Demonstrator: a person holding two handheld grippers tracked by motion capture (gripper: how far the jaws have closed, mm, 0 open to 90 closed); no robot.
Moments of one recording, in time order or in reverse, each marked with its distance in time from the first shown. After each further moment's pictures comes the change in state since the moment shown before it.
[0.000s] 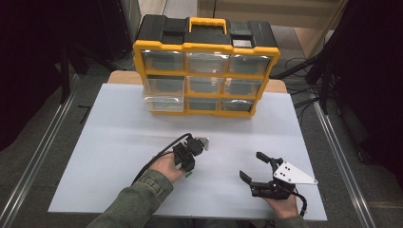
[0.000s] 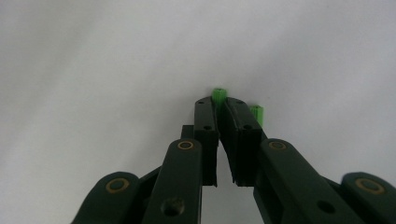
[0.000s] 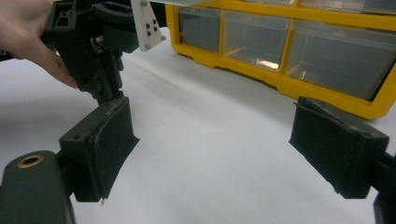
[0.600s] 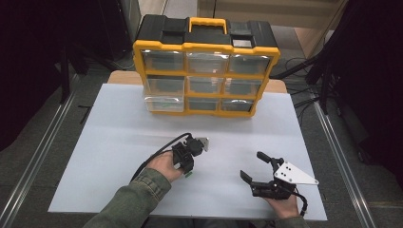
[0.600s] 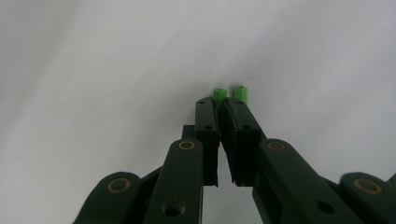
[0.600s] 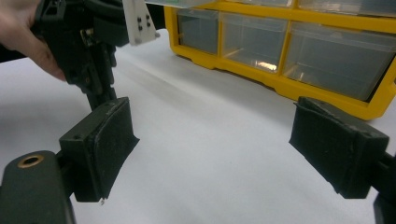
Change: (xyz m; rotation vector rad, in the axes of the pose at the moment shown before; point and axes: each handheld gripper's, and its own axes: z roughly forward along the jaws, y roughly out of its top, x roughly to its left) left arm 0.003 -0.003 -0.015 0.033 -0.023 0.043; right arm 0.000 0.001 -0.002 -0.003 -0.005 0.004
